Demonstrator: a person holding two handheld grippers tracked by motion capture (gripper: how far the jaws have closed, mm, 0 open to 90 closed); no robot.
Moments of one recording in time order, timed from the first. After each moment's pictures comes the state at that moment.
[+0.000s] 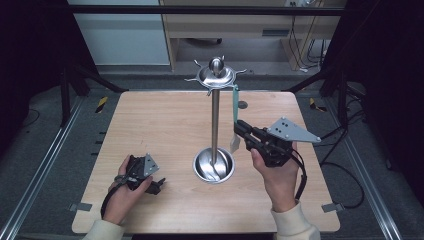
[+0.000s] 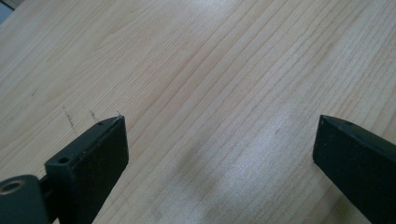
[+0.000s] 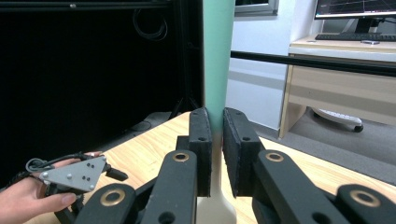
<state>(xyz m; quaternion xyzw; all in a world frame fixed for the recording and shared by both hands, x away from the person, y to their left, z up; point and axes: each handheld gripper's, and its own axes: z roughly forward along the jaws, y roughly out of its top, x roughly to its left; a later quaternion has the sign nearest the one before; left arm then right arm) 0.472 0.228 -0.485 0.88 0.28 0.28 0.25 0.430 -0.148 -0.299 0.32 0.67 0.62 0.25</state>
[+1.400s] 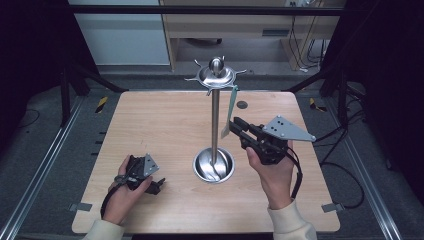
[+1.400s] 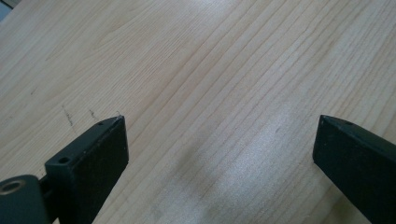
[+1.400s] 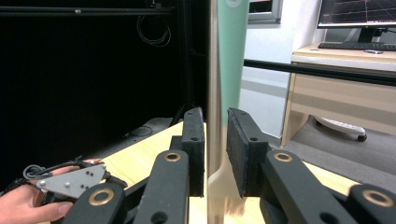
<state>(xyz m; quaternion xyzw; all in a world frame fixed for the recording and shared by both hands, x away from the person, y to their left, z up) 0.472 0.228 -0.485 0.88 0.28 0.28 0.25 0.435 -0.141 -0.299 0.31 0.67 0.62 0.26</state>
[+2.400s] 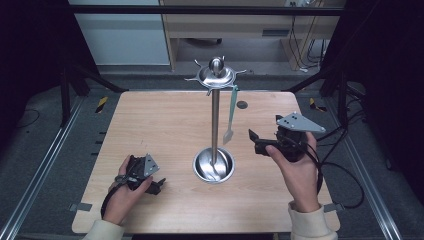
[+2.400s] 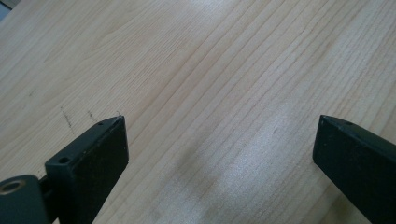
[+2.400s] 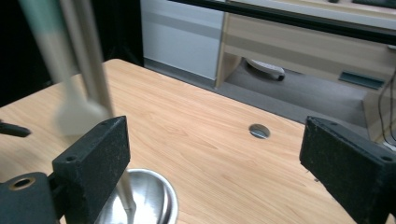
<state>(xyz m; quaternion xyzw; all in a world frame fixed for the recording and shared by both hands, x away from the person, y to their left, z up) 0.472 0.227 -0.485 0.88 0.28 0.28 0.25 0.454 -0.188 -0.312 0.41 0.71 0.48 0.32</state>
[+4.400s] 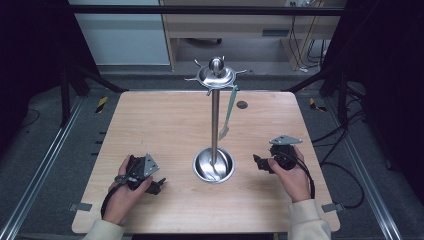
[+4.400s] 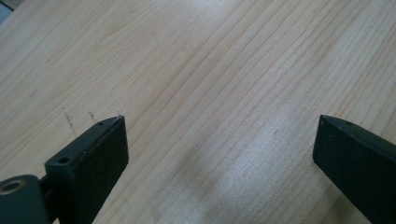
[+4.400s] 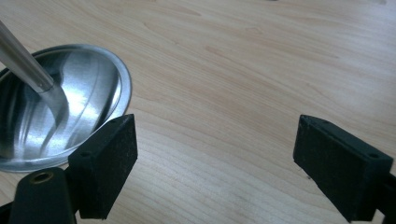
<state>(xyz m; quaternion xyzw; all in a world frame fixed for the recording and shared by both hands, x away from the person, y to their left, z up) 0.472 0.227 -0.484 0.88 0.28 0.28 0.25 0.502 -0.216 -0.451 0.47 0.77 0.36 0.23</state>
